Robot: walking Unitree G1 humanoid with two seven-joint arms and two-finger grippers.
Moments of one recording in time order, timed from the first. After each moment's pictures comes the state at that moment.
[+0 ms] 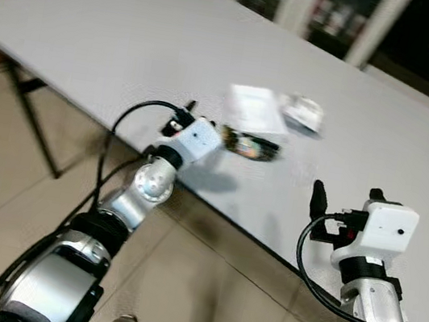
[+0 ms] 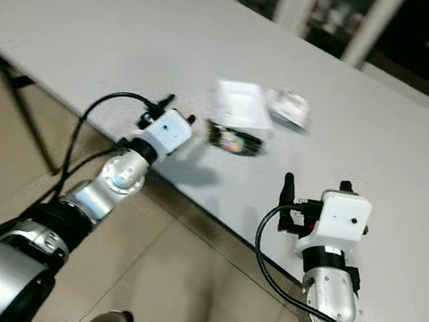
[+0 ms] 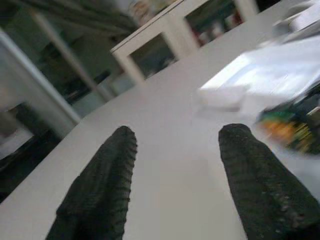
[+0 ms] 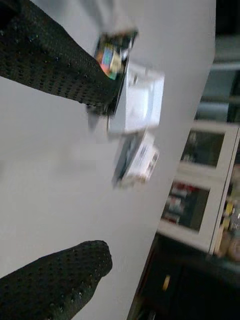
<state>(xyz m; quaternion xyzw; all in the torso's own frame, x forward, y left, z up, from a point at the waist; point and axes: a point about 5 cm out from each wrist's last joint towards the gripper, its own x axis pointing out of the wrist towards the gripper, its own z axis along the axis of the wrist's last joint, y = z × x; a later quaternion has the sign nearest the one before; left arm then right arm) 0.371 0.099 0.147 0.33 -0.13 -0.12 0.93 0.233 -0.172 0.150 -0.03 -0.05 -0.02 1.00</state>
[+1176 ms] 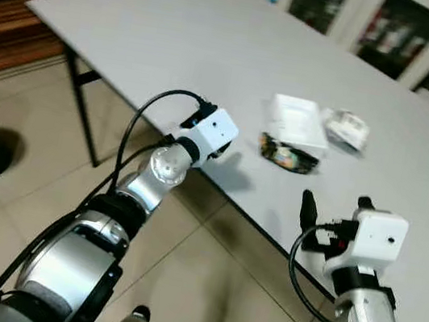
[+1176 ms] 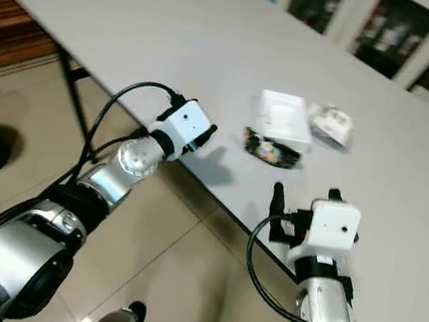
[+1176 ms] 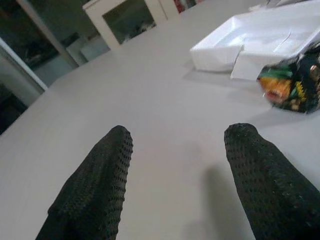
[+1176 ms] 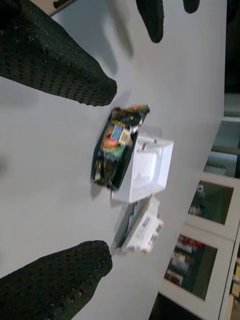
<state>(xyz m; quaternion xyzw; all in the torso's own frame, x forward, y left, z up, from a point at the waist) 0.384 0.070 0.156 0.30 -0.06 -0.23 0.92 0.221 -0.163 0.145 -0.03 -0.03 0.00 1.00</state>
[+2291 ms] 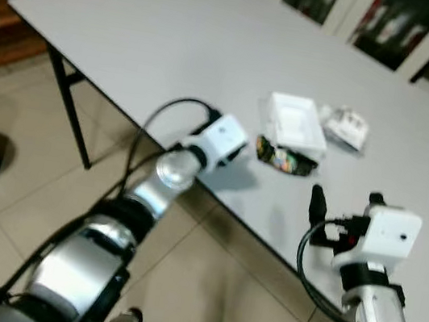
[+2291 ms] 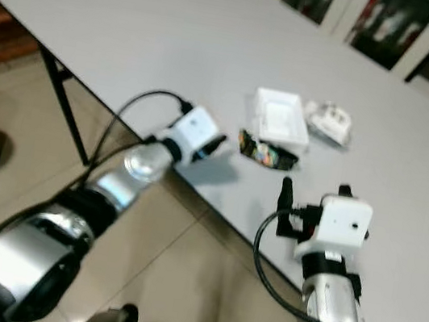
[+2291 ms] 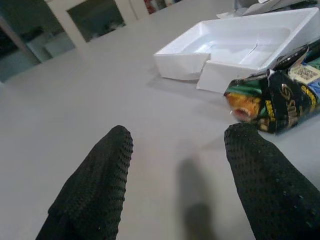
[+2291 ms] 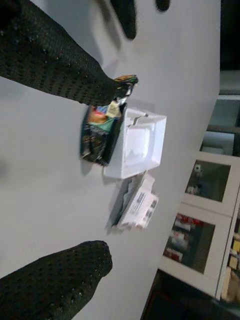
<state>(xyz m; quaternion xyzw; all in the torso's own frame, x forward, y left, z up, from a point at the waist) 0.380 0.064 0.149 0.27 -0.04 -0.25 0.93 0.223 -0.170 0.154 -0.03 -0.04 -0.01 1.00</state>
